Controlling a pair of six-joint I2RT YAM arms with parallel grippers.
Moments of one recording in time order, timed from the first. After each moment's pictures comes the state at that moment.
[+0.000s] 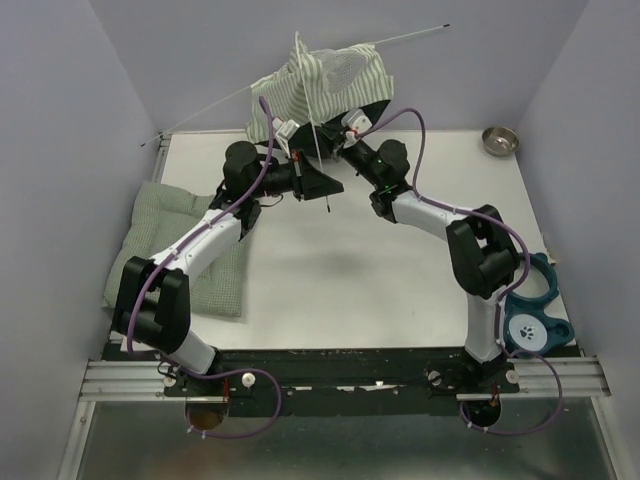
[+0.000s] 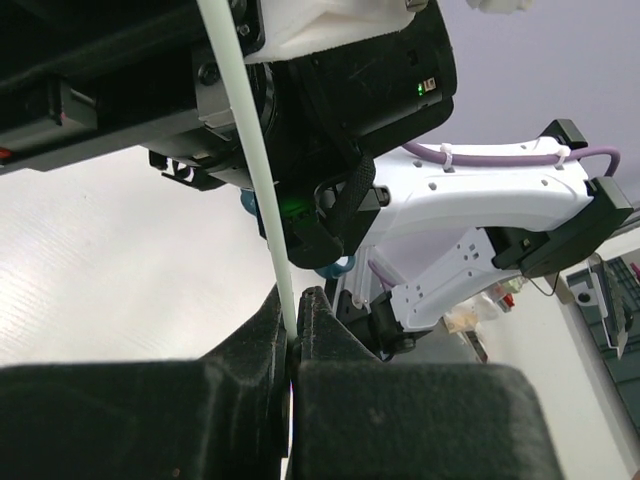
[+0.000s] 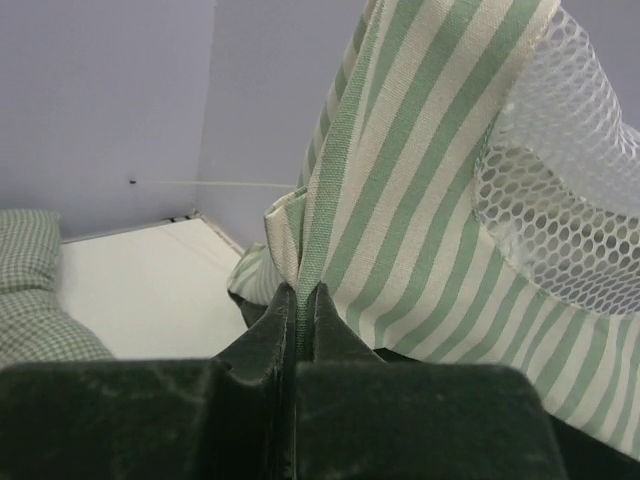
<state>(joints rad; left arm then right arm) -0.36 1.54 1.10 0.53 0.96 -0.88 0.54 2.02 1.43 0.96 -0.33 -0.20</state>
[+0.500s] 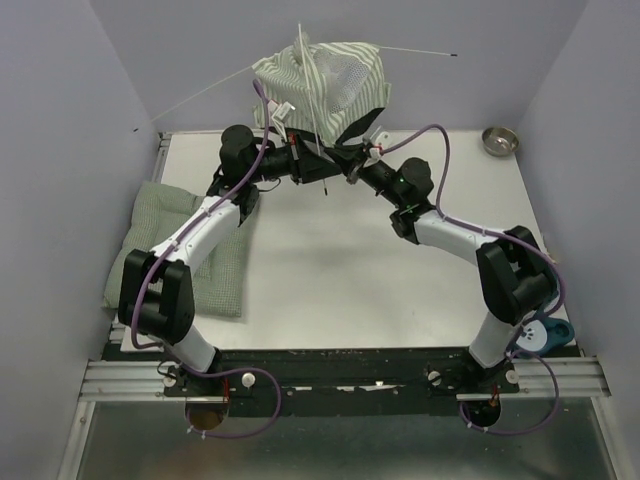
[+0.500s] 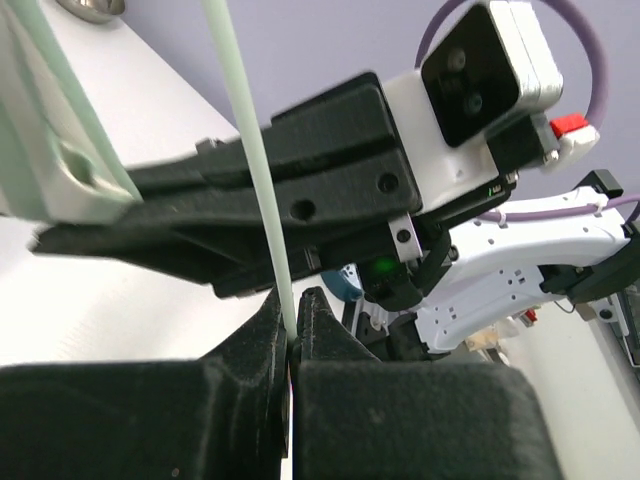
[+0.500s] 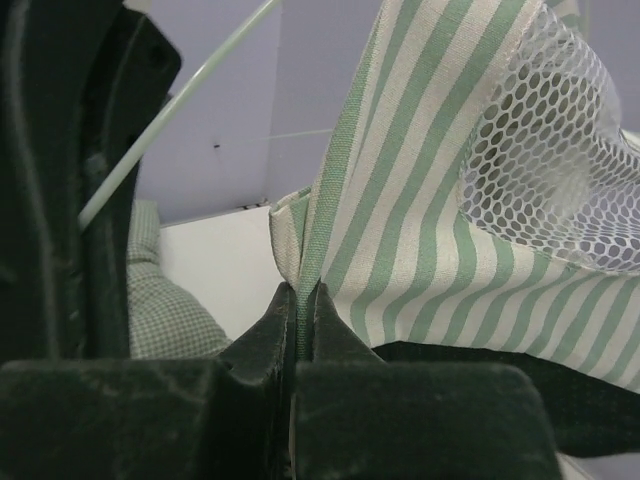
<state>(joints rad) -0.32 1.59 1.22 0.47 0.96 -0.85 0.54 1.78 1.14 0.98 -0.41 -0.10</state>
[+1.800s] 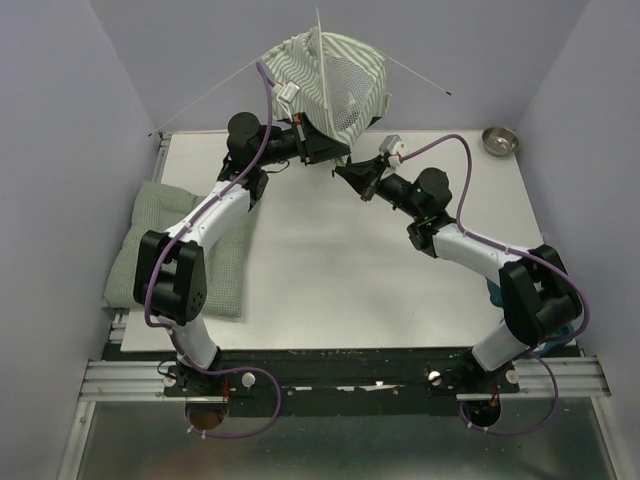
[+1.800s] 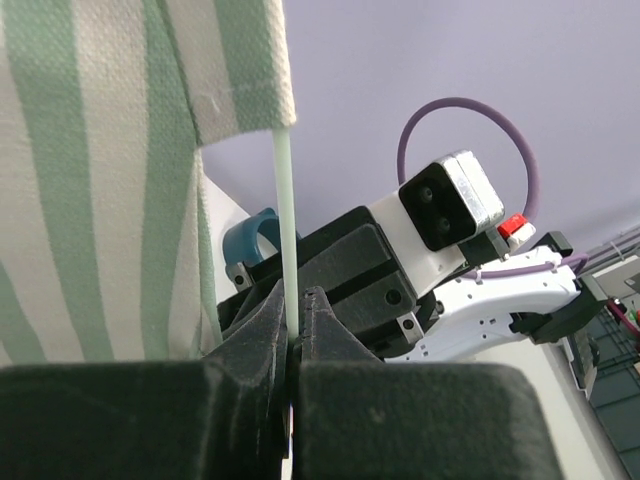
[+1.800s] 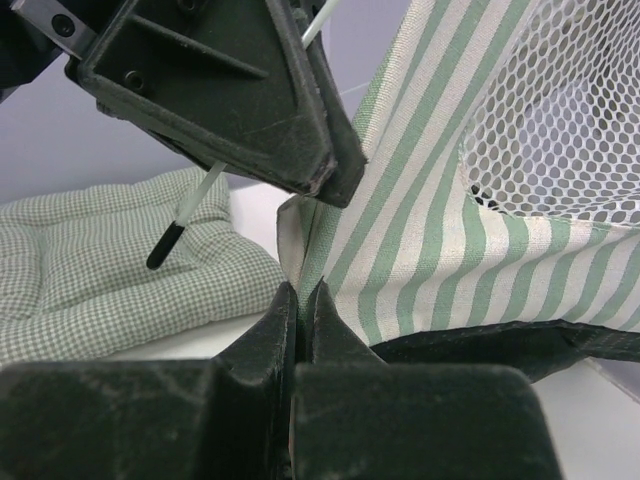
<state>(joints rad) -0.33 1.73 1.39 0.62 0.95 -1.05 0.50 1.59 0.94 0.90 -0.53 0.03</state>
